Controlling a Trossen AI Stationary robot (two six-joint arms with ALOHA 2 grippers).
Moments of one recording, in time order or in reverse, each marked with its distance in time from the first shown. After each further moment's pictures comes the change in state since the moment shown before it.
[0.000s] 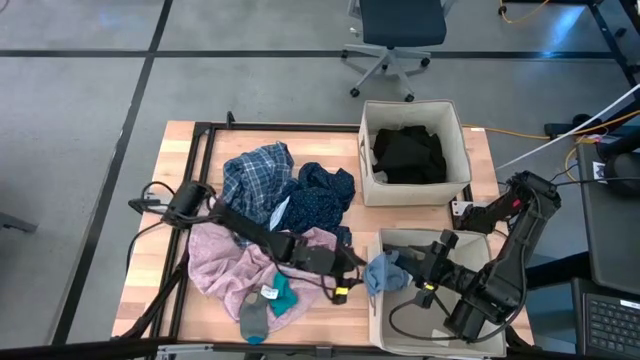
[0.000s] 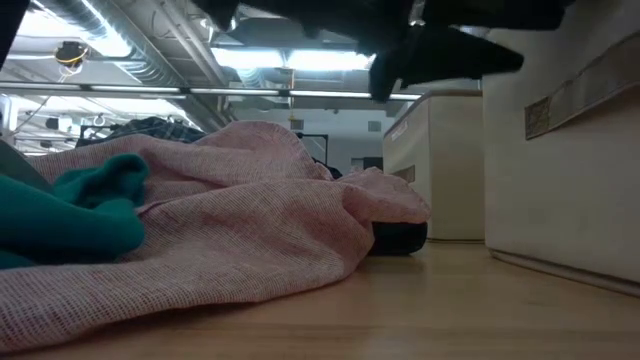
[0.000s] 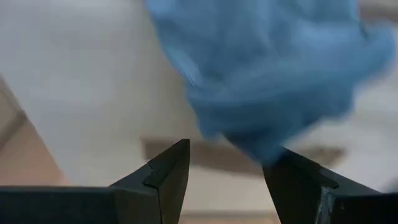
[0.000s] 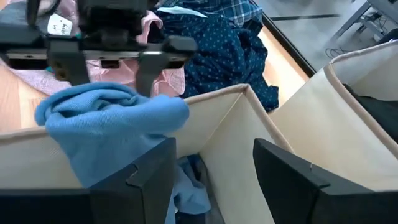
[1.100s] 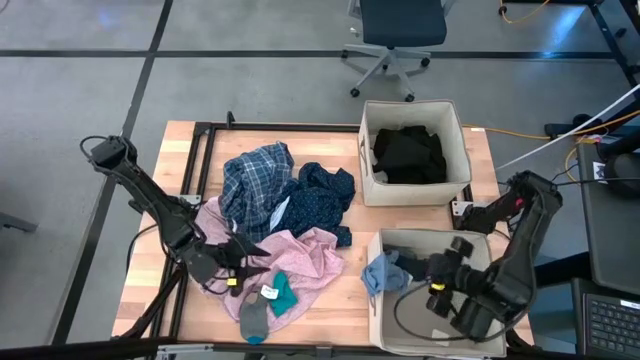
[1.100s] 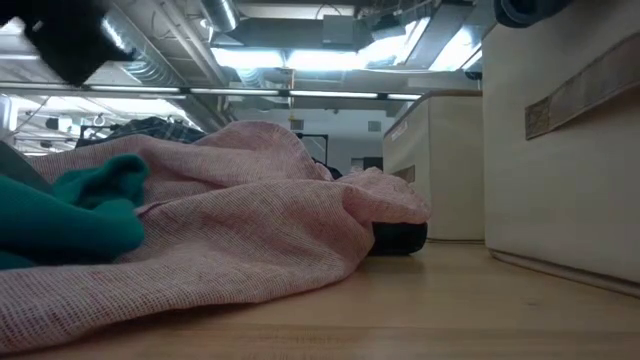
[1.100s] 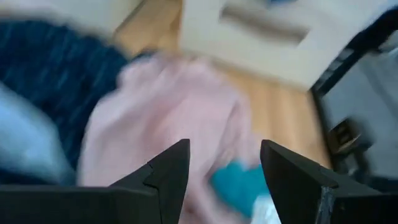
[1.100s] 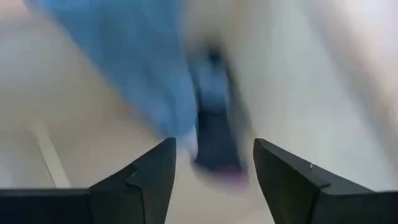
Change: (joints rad) left arm -0.443 -0.898 -0.759 -0.421 -0.488 -0.515; right arm 0.008 -0.006 0.051 -0.083 -0.502 0.126
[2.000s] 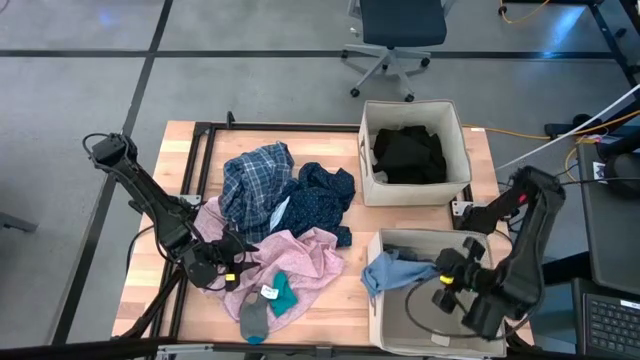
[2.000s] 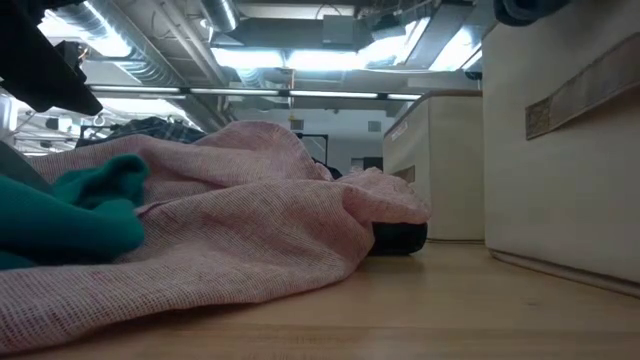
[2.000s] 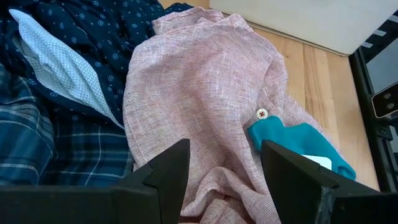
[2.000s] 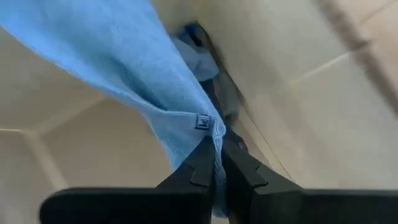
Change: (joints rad) left arm -0.044 -0.026 0.000 -0.277 -0.002 -0.212; right arm 0.079 -0.071 -0.092 -0.001 0.030 0.227
